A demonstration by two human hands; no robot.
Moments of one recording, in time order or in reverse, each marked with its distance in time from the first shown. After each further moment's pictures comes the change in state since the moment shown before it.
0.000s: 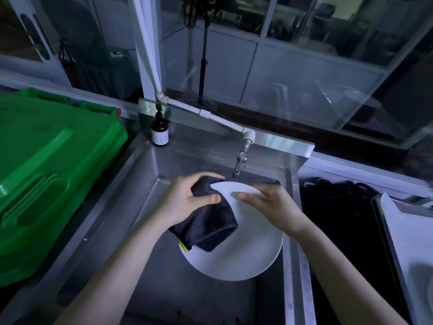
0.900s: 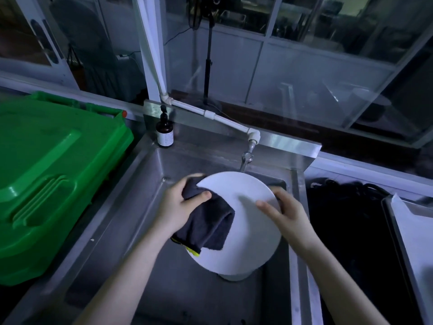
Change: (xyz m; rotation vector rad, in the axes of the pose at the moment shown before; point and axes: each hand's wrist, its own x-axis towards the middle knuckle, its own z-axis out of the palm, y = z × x) left_hand -0.014 -0.020 0.007 -0.103 0.322 -0.201; right_hand -0.020 0.028 0.006 0.220 0.222 0.092
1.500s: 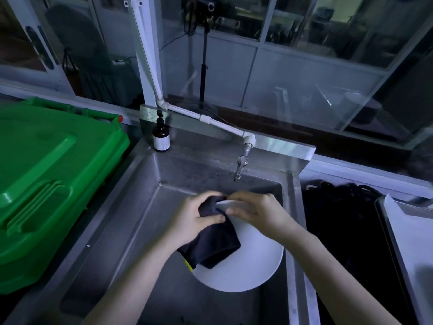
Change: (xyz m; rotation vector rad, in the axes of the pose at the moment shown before) left_hand -0.008 -0.001 0.020 0.114 -0.263 0.175; right_hand 0.021 -0.016 0.015 -0.420 -0.298 -0.305
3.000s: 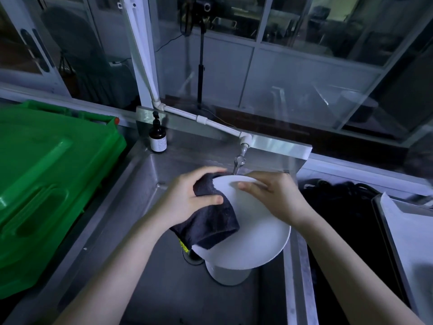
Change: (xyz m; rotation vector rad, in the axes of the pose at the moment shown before) left_hand 0.029 0.034 -0.028 0.085 -0.069 0.135; right_hand 0.007 -0.029 -0.039 -0.025 0.200 -0.012
